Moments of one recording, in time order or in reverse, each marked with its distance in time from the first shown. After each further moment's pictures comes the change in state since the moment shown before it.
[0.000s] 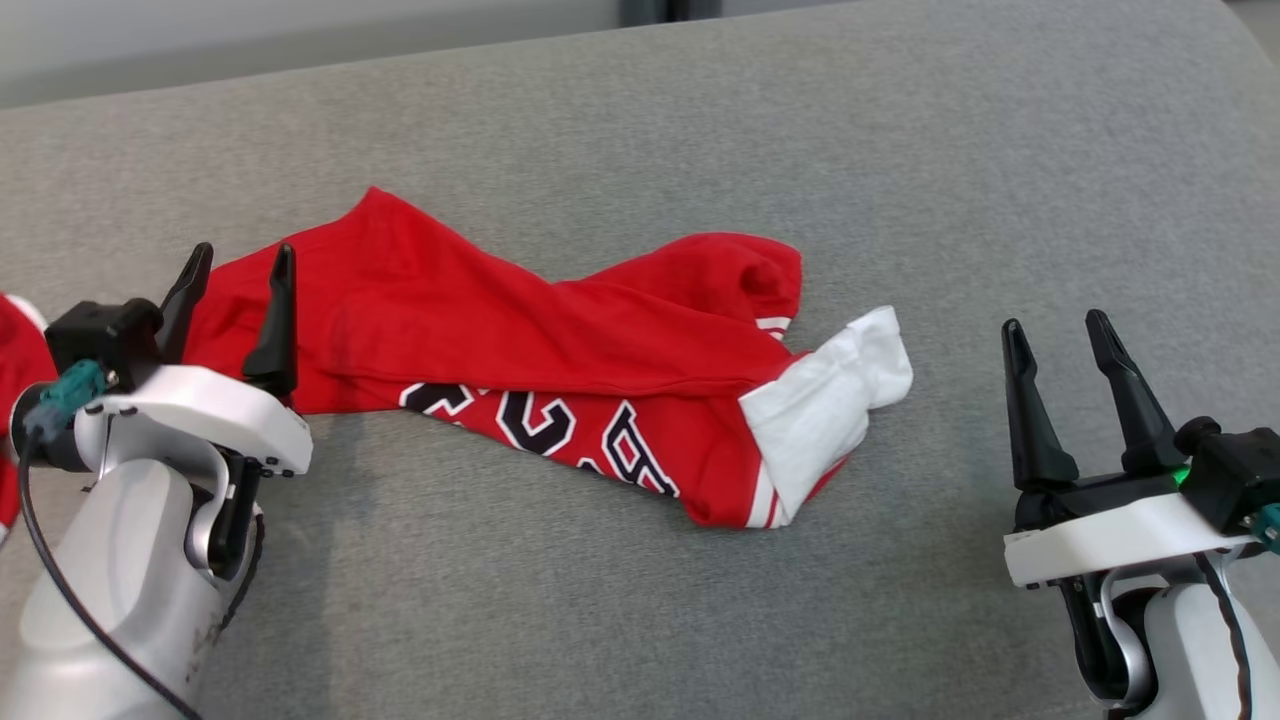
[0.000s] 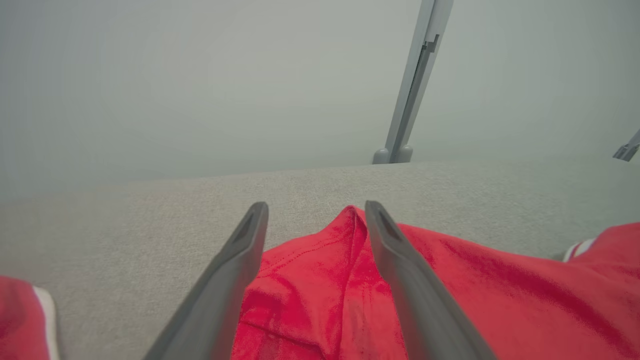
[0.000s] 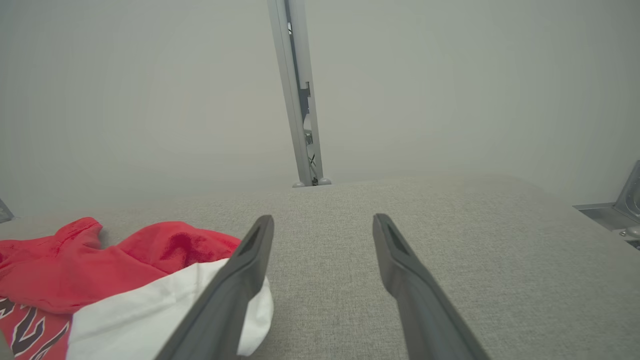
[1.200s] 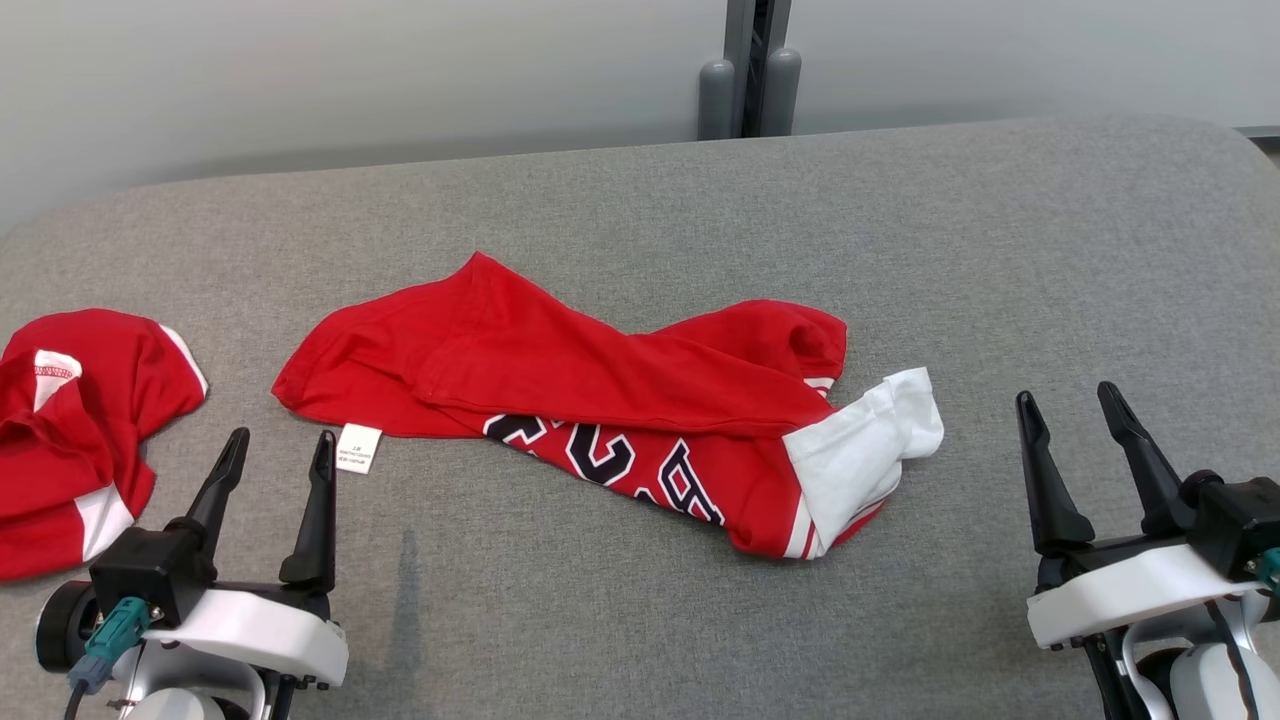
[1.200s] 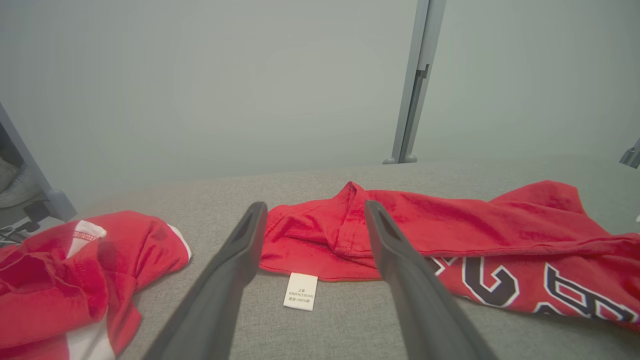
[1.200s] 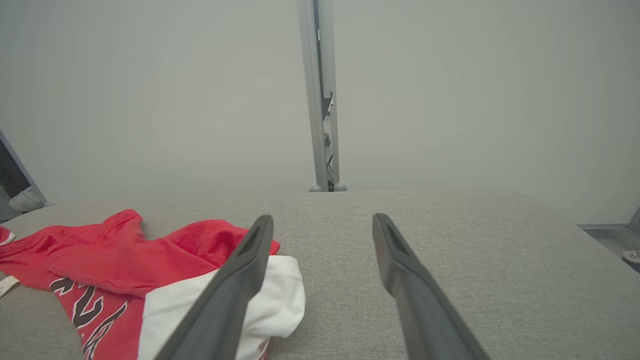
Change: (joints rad) left arm 0.550 0.010 0.104 -0.611 0.126 0.148 0.077; right arm 0.108 -0.031 -0.030 -0.029 -0.018 0.000 0.072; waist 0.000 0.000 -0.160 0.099
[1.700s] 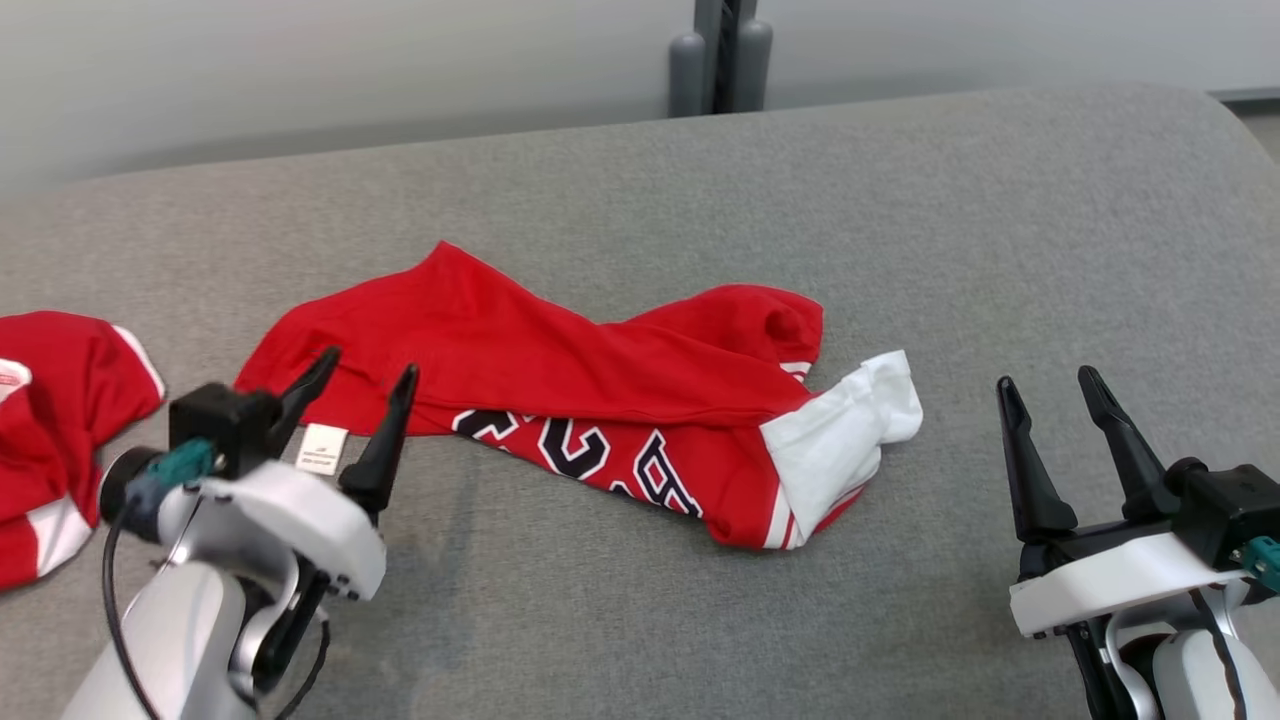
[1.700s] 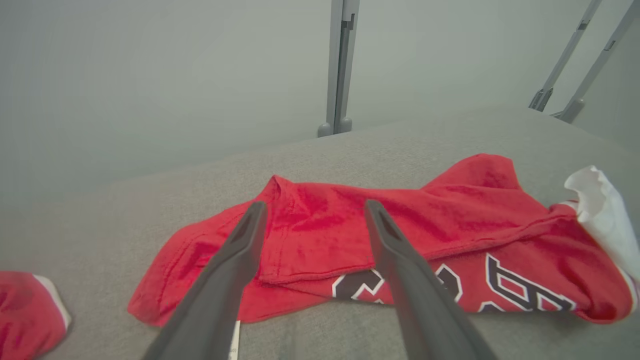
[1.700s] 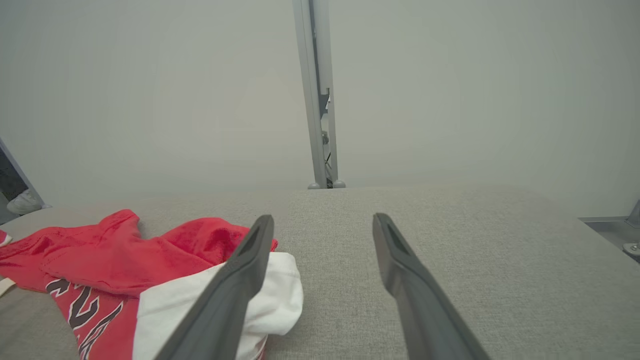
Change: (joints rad) left arm -0.218 0.020 -0.101 0.080 -0.047 -0.135 0.209; right arm -0.022 0.008 0.025 -0.005 0.010 0.000 -0.007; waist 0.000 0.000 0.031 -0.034
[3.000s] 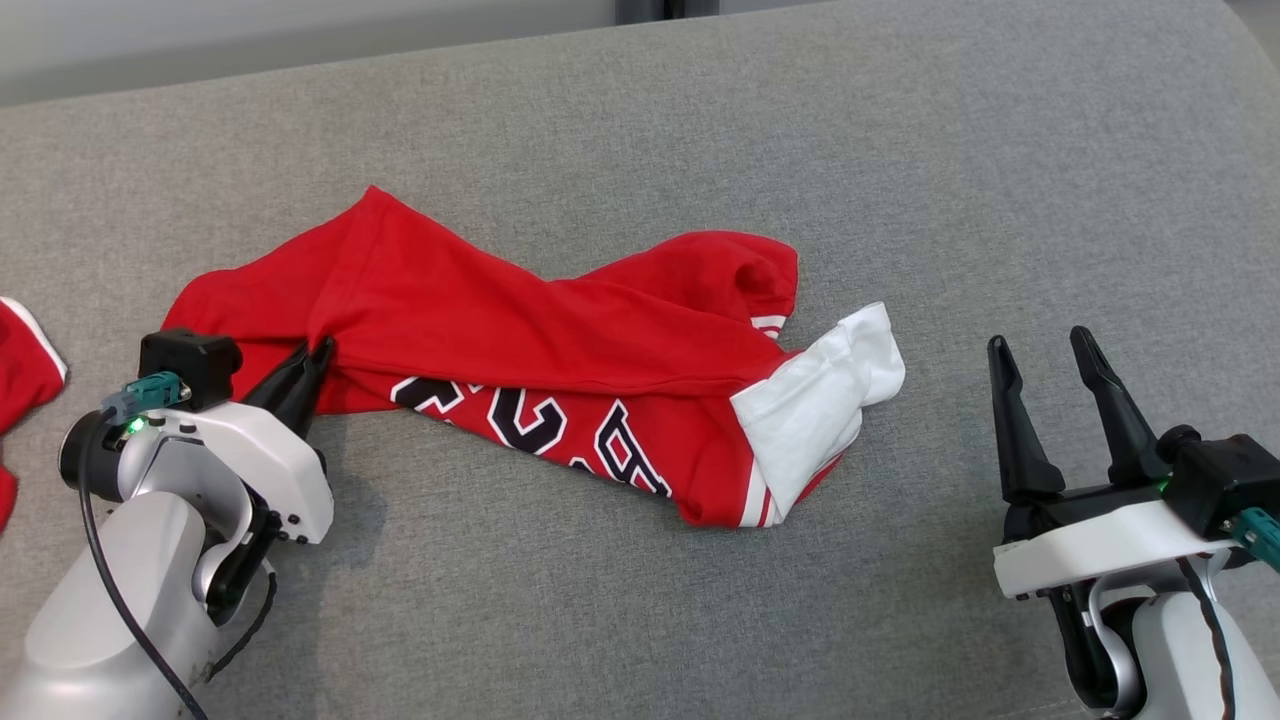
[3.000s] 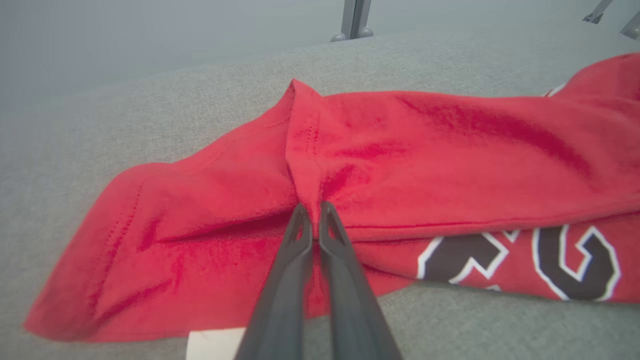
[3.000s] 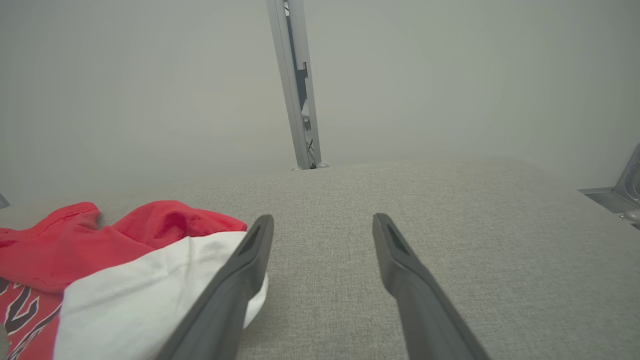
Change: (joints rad) left arm -0.271 0.030 -0.153 0.474 -0.112 -0.095 -0.066; right arm -0.076 0.030 0.008 0.055 0.000 0.000 -0.055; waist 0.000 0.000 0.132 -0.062
